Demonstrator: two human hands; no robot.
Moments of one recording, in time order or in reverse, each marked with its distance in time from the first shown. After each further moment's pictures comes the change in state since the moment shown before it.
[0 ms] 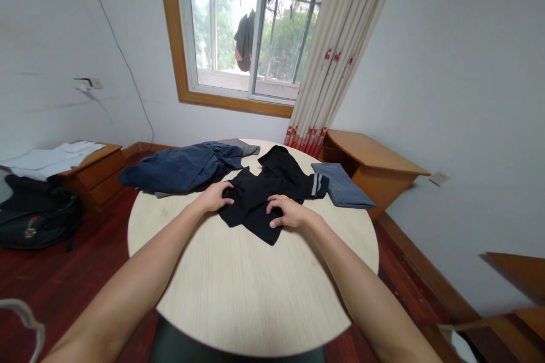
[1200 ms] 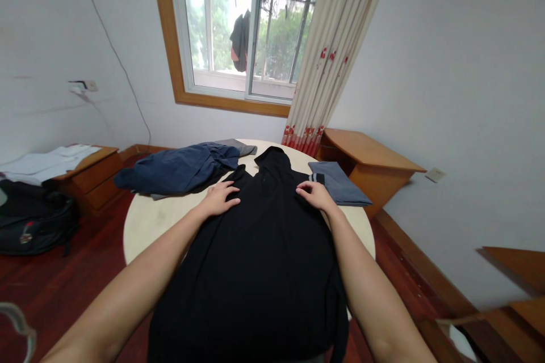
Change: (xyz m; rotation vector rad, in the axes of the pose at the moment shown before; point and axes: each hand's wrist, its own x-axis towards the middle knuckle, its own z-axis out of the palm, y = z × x) left_hand -0.001 0.013 0.014 0.169 -0.032 0.075; right_hand -0.025 0.107 -0.021 0.134 0.583 0.265
